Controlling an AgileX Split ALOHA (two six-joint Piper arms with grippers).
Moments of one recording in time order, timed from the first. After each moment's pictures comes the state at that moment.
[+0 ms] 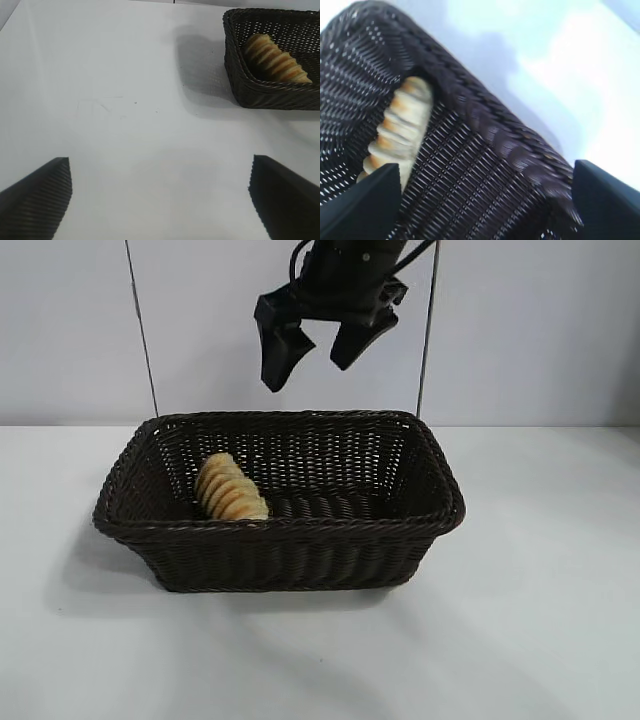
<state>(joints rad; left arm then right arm) 0.03 -0.01 -0.48 -0.09 1.12 0.06 0.44 2.14 -2.18 0.02 1.17 -0.11</state>
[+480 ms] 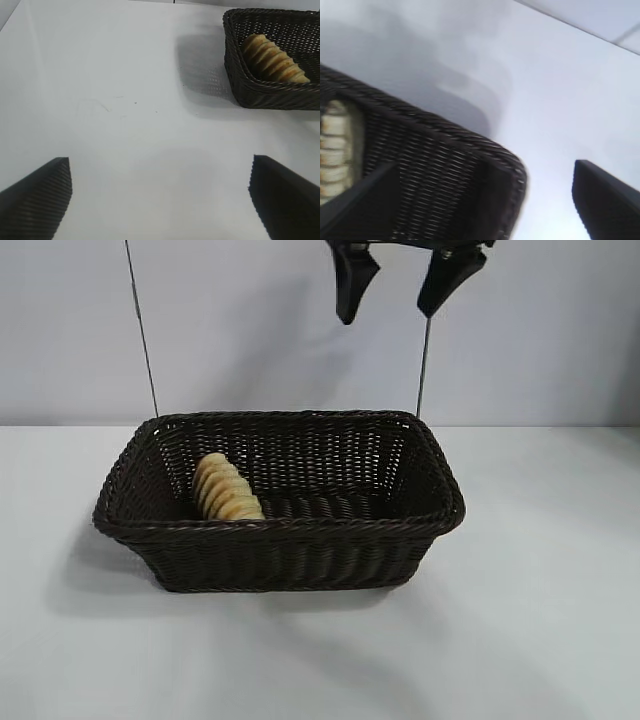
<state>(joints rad) 0.03 -0.01 -0.48 -0.09 1.12 0.06 0.21 2.14 -2.22 0.01 1.24 -0.05</state>
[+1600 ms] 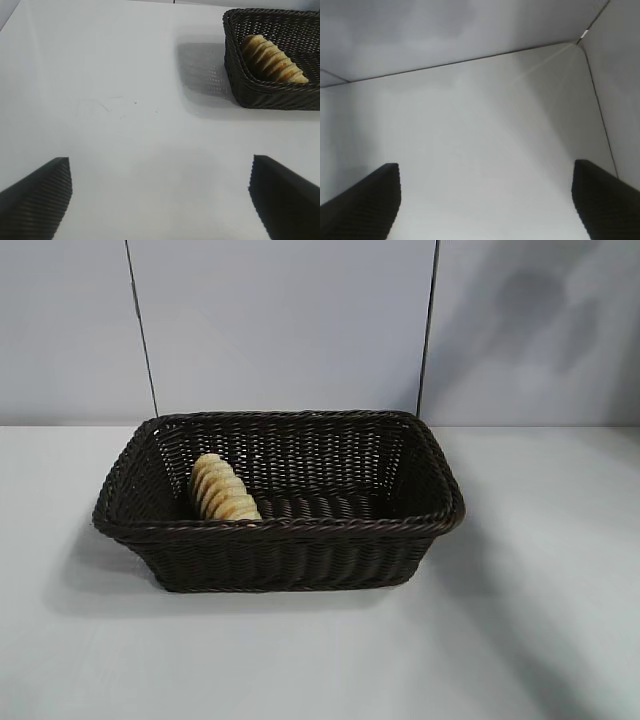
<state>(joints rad) 0.03 -0.01 -0.48 -0.09 1.12 0.06 -0.26 1.89 -2.10 0.13 1.26 -0.12</state>
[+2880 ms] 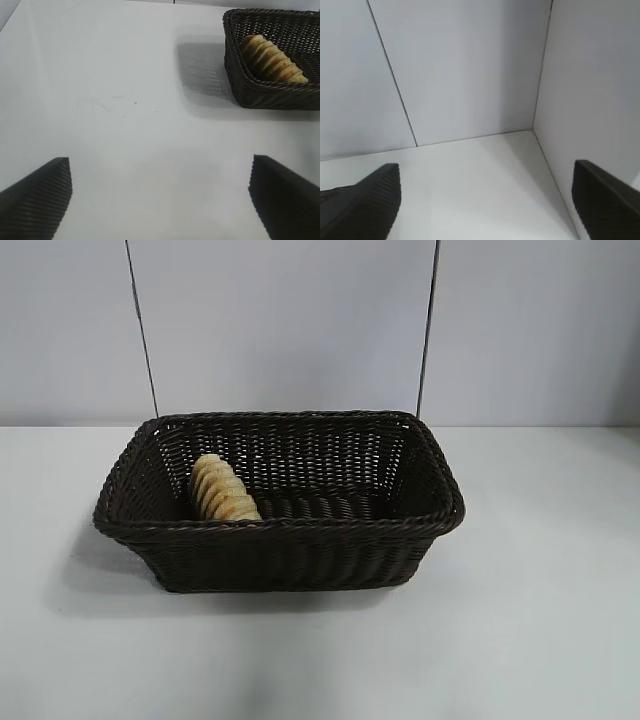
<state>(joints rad) 0.03 -0.01 -0.48 -0.09 1.12 0.06 -0.22 0.55 -1.48 -0.01 1.26 -0.04</state>
